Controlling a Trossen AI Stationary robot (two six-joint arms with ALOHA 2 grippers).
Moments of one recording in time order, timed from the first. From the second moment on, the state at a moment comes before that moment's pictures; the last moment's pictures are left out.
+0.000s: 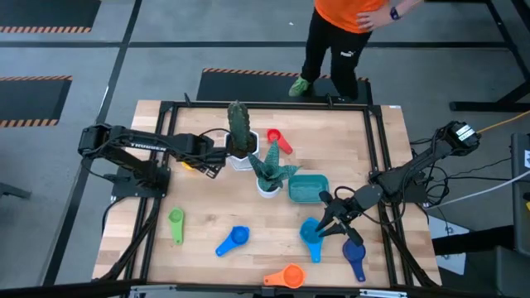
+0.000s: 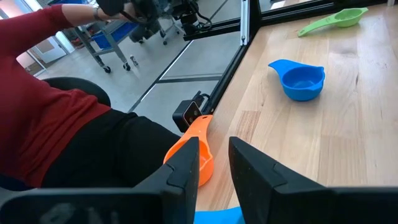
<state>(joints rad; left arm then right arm) 0.10 1.36 0.89 -1.14 -0.33 -0.98 0.55 1.12 0.42 0.43 -0.07 0.38</state>
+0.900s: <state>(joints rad) 0.10 1.36 0.64 -0.92 -0.33 -0.96 0.55 1.12 0.42 0.43 -0.07 0.38</state>
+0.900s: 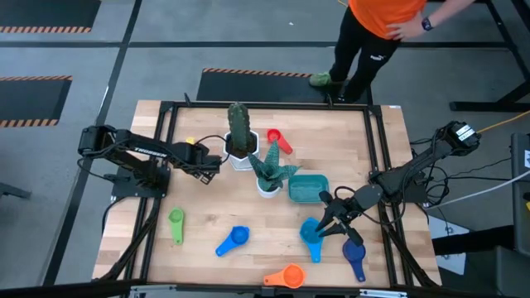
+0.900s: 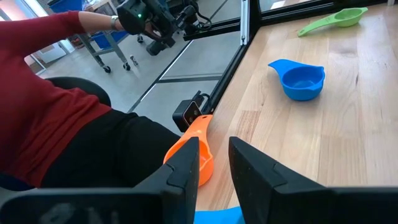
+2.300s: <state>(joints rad) -0.33 1.36 0.96 -0.97 -0.27 -0.91 0.55 1.12 0.42 0.42 -0.07 0.40</state>
